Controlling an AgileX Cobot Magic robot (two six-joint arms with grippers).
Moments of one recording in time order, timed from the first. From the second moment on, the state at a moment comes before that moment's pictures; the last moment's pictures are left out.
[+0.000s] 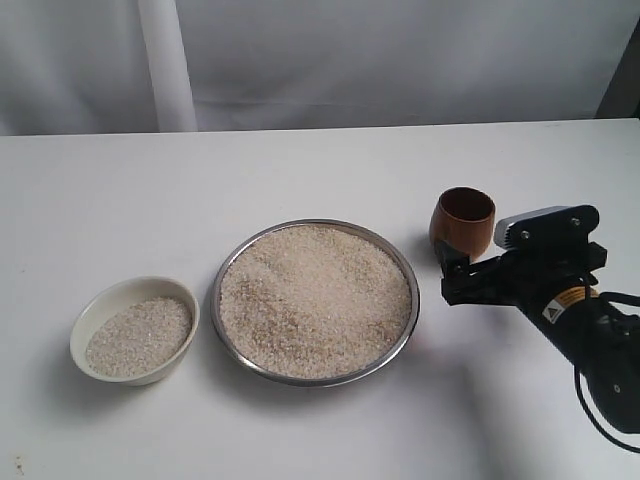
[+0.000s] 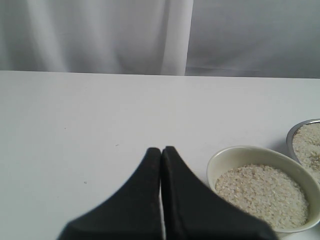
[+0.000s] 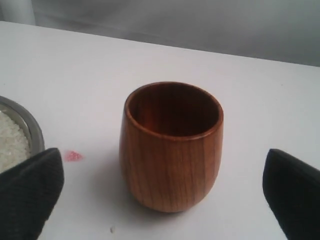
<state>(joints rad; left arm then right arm) 0.00 0.00 0.01 0.05 0.29 -0.09 0.30 2.00 -0.45 0.05 -1.17 -0.08</state>
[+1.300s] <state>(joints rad) 0.00 0.00 0.01 0.05 0.29 -0.09 0.30 2.32 -0.82 0.10 -1.21 0.03</state>
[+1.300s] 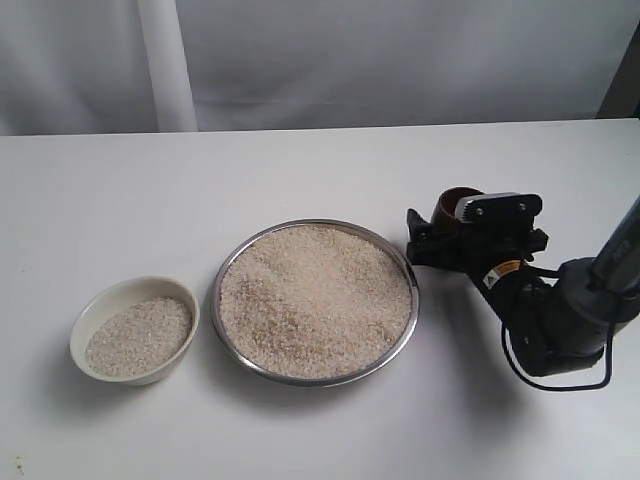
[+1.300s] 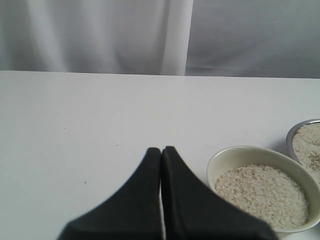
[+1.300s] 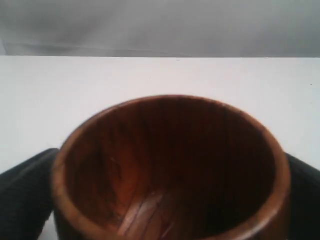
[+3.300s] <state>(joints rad) 0.00 0.00 0.01 0.05 0.29 -0.09 0.30 2.03 -0.85 0.06 -0.71 -0.19</state>
